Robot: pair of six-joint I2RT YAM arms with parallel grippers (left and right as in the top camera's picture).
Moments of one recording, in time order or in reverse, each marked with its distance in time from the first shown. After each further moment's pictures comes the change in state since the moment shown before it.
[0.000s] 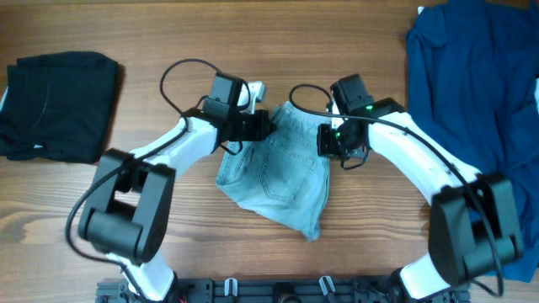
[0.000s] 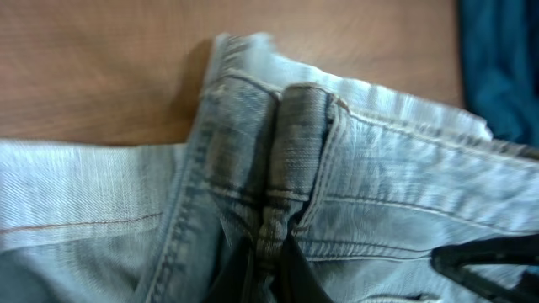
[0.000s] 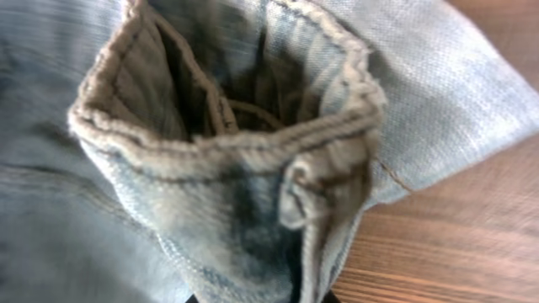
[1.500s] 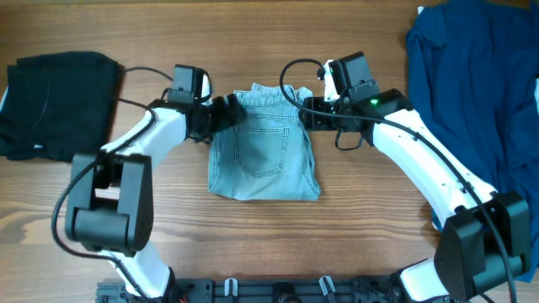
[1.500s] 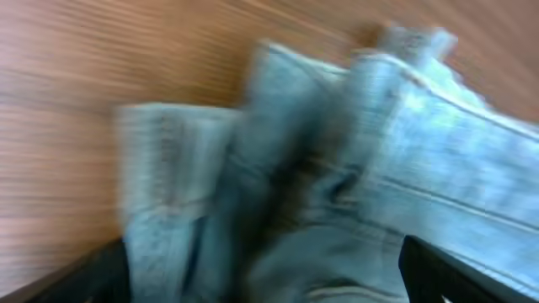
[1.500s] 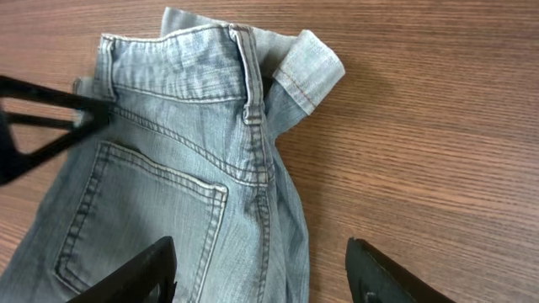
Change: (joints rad) left arm 0.187 0.025 0.029 -0.119 -0.154 -0.187; right arm 0.034 -0.056 0.092 0.134 0.050 -0.070
